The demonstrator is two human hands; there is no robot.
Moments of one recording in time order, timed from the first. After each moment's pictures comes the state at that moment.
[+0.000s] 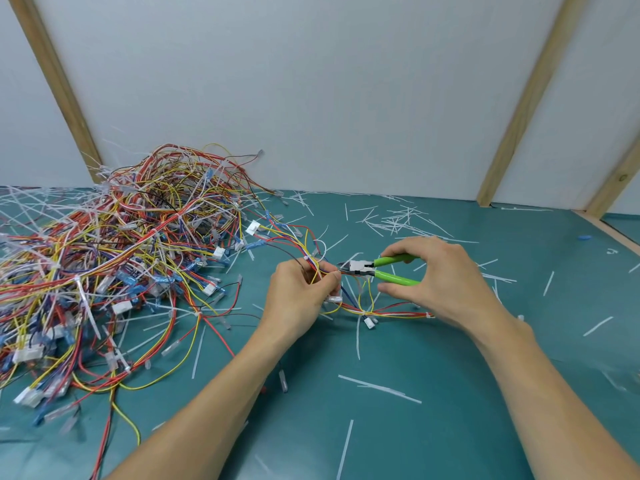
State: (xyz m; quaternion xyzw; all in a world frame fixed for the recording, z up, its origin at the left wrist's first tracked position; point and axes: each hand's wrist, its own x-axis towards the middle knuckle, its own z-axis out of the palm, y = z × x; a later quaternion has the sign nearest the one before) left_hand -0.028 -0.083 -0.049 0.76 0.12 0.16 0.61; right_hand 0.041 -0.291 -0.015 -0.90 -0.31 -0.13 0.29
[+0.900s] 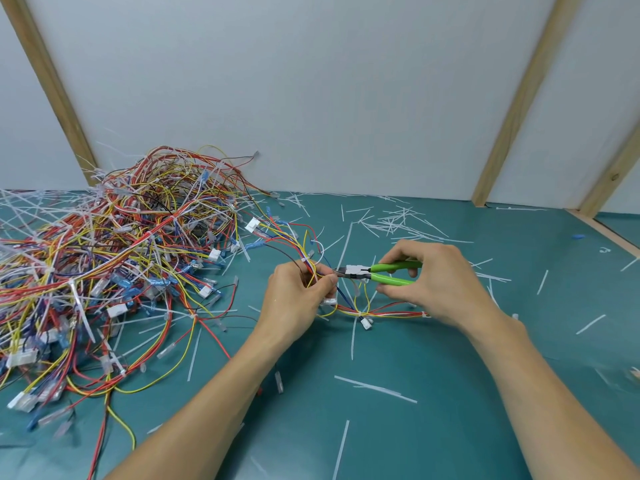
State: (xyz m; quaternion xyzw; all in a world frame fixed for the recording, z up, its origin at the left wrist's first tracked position) left_hand -0.030 -0.084 -0.048 0.78 0.11 0.15 0.60; right_hand 0.048 -0.295 -0.022 -0.91 -0.26 -0.10 0.31
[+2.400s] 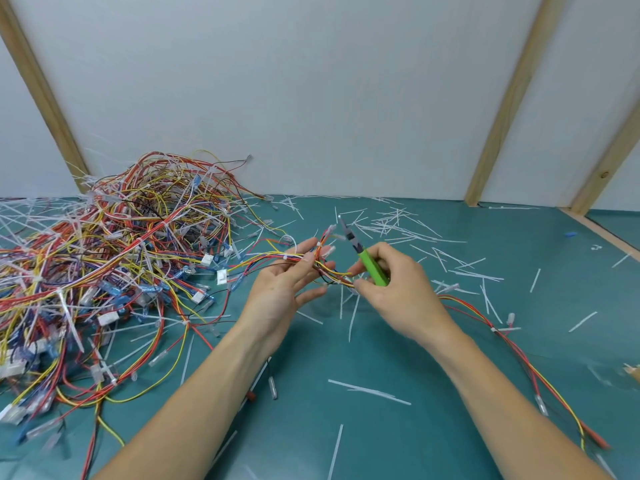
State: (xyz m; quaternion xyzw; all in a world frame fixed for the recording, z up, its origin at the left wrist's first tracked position) left_hand -0.025 -0.077 -0.042 0.55 0.04 0.08 0.83; right_hand 0.023 -0.256 -0.035 -0.84 -0.24 -0.06 0.48
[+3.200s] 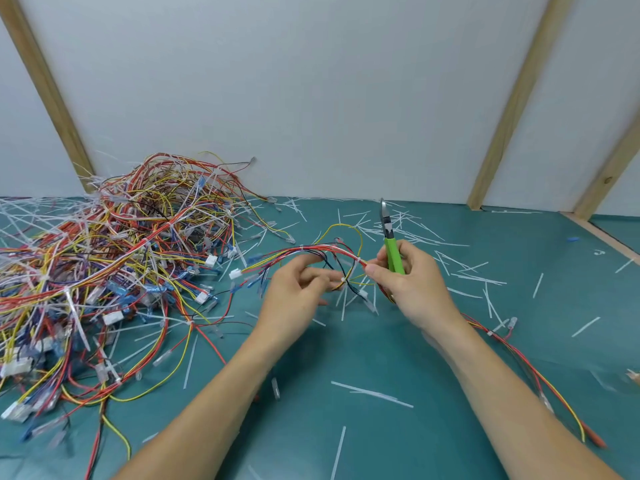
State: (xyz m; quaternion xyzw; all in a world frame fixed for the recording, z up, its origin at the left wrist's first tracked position) left_hand -0.025 -0.087 -0.049 0.72 0.05 0.15 0.68; right_hand 0.032 -0.259 -0.030 -0.75 -0.15 0.00 0.64
